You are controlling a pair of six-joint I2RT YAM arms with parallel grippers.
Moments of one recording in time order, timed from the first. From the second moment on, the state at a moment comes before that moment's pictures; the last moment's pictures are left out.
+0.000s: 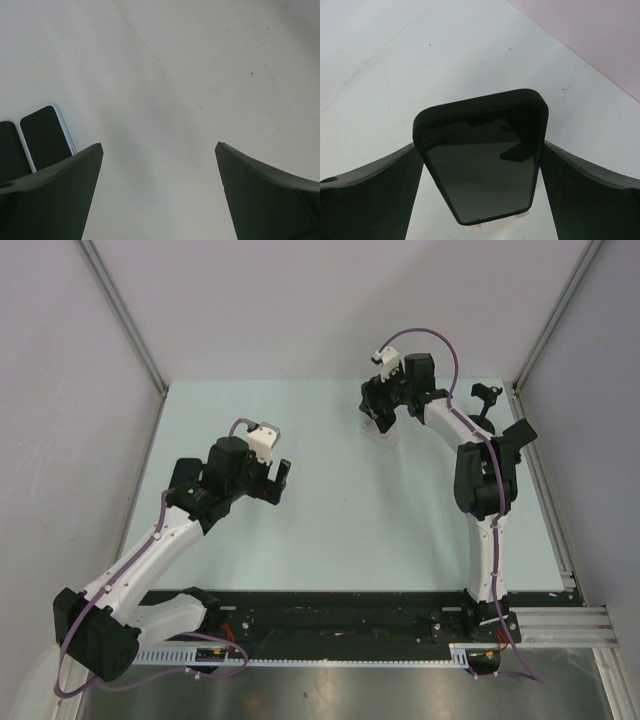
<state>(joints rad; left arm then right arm) -0.49 1.07 0.92 -0.45 -0.05 0.05 0.24 2.22 1.87 -0.15 -0.45 -0.26</state>
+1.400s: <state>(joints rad) -0.57 1.05 0.91 -0.33 0.12 -0.16 0.36 1.61 1.40 -0.14 0.03 0.30</state>
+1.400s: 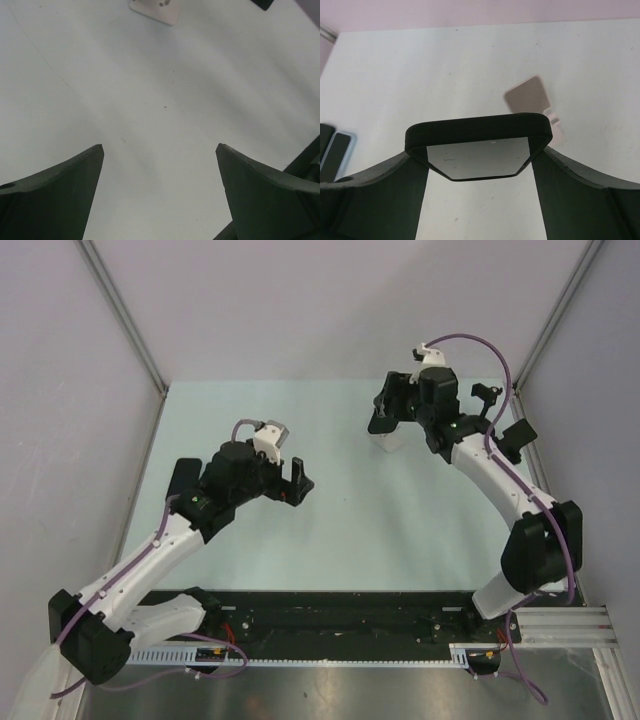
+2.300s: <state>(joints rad) -0.86 1.22 0.82 0.21 0.09 -0.25 0.42 1.08 0.93 -0.16 -0.28 0.81</state>
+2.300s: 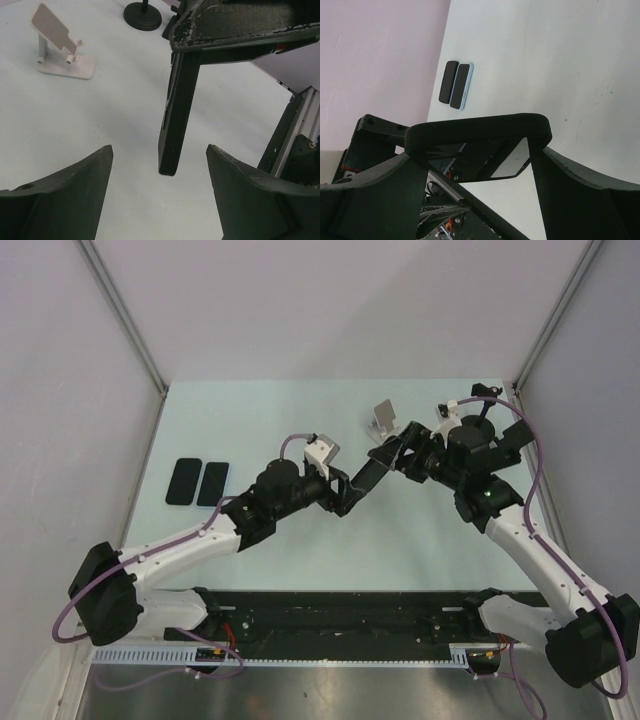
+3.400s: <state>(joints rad) -0.74 1.24 0.77 0.12 0.04 -0.32 0.28 0.85 0.88 -0.19 -0.28 0.69</state>
